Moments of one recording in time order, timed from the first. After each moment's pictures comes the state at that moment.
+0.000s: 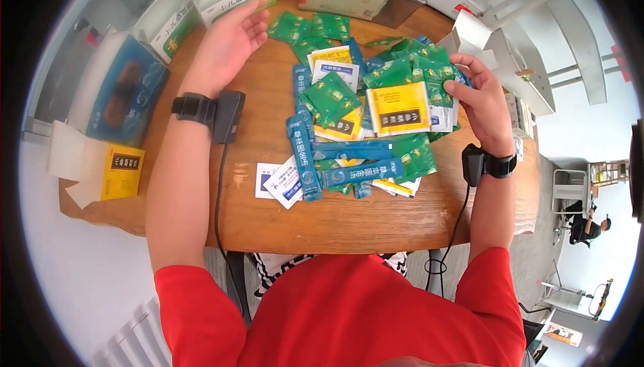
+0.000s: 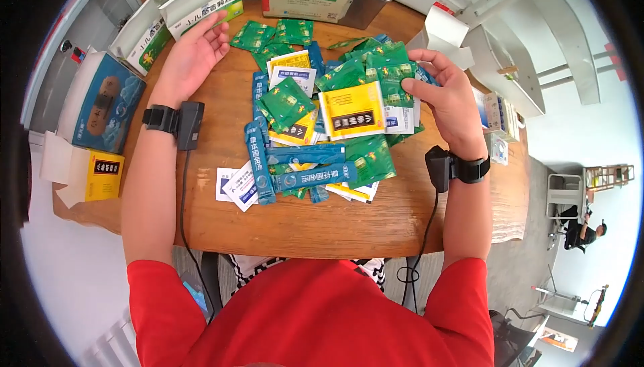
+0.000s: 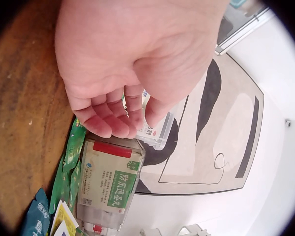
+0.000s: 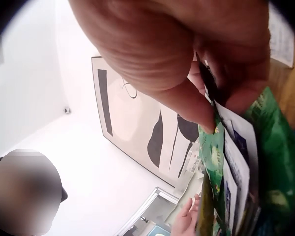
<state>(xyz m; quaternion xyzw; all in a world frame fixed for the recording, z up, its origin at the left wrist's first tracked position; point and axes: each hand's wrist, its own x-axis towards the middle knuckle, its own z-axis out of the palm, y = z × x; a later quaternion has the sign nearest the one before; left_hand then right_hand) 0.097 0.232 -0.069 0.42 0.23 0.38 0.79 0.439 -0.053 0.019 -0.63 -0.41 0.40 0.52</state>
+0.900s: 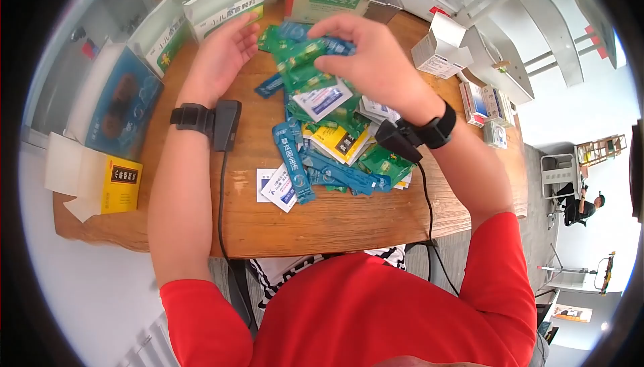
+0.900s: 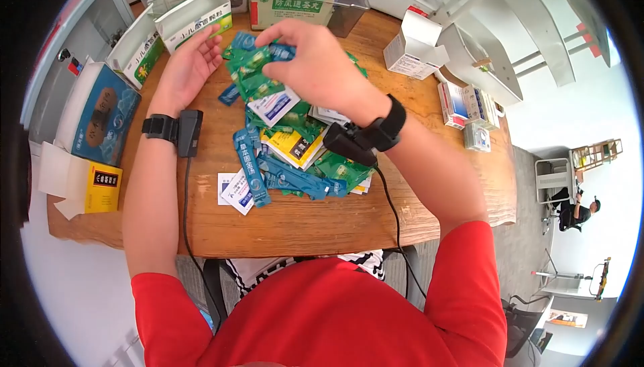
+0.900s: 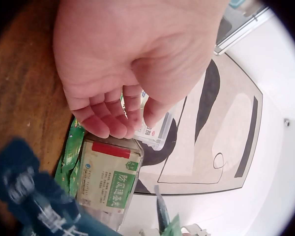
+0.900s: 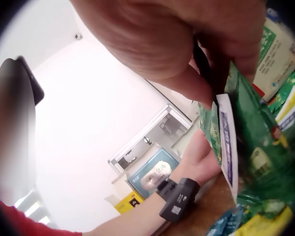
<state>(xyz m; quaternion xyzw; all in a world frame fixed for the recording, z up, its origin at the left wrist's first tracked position) 0.102 0.228 -0.067 0.42 0.24 0.39 0.78 0.310 0.040 0.029 -0.60 -0.64 0.26 0.40</state>
